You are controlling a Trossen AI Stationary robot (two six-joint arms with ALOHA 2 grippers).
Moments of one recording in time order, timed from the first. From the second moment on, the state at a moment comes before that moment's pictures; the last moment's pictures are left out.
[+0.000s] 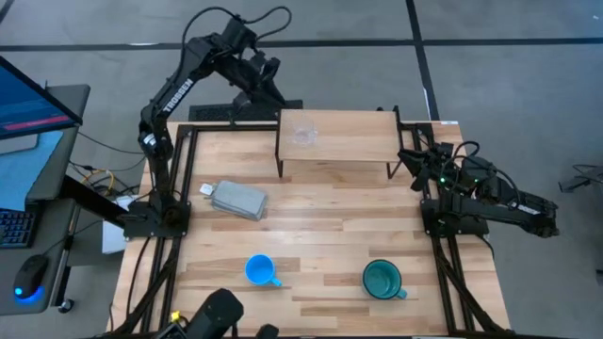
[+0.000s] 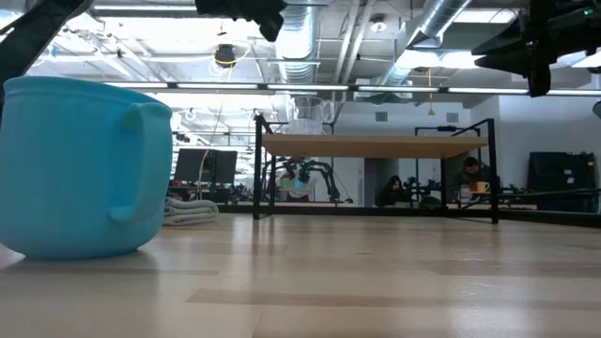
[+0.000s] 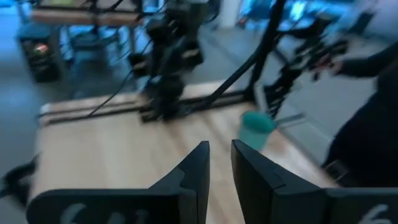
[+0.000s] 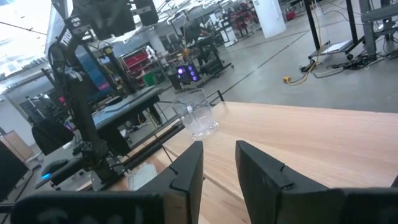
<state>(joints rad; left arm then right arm) 0.81 1.93 2.35 -1.31 1.21 0.75 -0.24 0.11 0.39 -0.31 0.32 0.41</state>
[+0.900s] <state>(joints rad) 0.77 1.90 2.34 -1.54 1.29 0.91 -0.24 0.11 0.39 -0.31 0.32 0.41</state>
